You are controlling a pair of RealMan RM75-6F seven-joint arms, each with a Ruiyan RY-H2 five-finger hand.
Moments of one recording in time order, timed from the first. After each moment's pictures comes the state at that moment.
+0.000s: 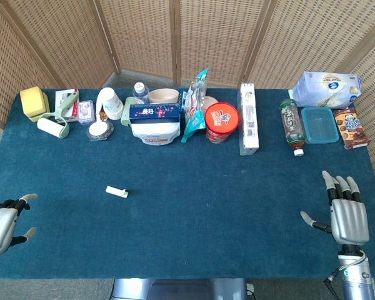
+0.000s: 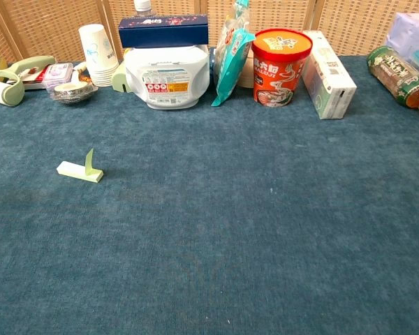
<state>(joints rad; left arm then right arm) -0.08 -1.00 0.01 -1.89 1.42 1.40 0.32 0.11 -1.23 0.13 -1.75 -1.38 1.50 -0.30</state>
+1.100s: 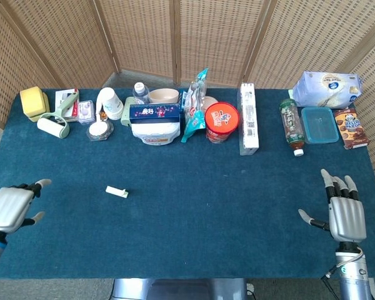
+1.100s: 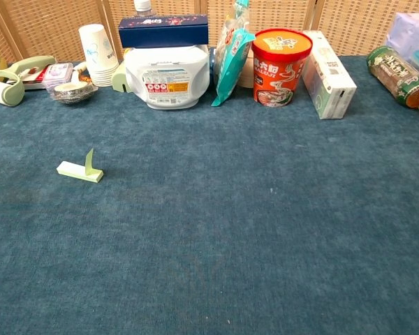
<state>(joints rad) -0.24 -0.95 -0.04 -1.83 1.42 1.22 0.32 0.12 -1.24 0.14 -1.76 -1.35 1.49 -0.30</state>
